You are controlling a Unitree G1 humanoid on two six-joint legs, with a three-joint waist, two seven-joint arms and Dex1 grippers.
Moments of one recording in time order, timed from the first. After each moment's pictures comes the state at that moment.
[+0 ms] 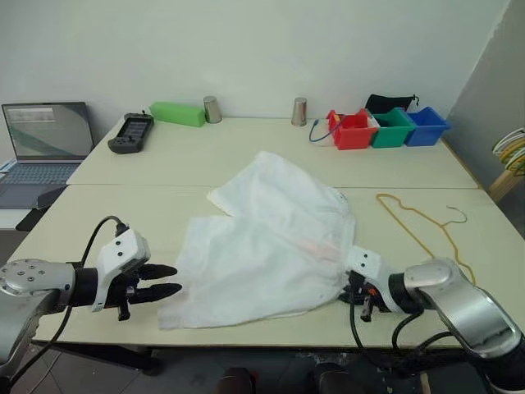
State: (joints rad) left arm 0.15 1.07 0.29 -0.32 -0.45 0.56 -1.17; right arm -0.21 -0.73 0.29 -0.62 0.07 1.18 0.99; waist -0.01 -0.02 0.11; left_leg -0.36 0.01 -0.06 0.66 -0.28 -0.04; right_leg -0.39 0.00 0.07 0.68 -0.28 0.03
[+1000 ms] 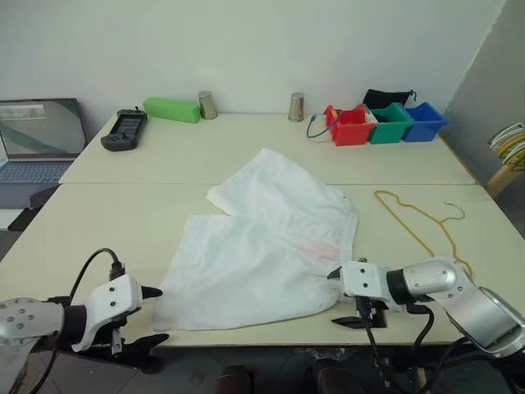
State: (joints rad) left arm 0.39 0.99 0.31 -0.23 -0.21 0.15 -1.19; right arm -0.22 -0.87 0.41 -0.49 0.05 0.53 1.04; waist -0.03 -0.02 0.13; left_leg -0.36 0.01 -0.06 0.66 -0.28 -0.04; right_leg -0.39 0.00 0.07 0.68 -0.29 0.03
